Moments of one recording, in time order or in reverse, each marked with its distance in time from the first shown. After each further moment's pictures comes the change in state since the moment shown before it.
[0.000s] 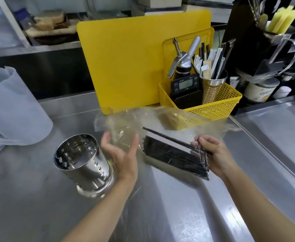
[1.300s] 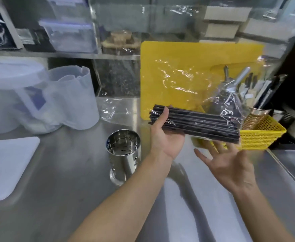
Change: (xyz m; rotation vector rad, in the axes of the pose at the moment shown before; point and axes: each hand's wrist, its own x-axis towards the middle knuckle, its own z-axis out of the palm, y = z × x) left_hand 0.027 0.095 0.003 -1.255 -0.424 -0.573; right_hand -0.026 -0.017 0.098 0.303 -0.442 -0.084
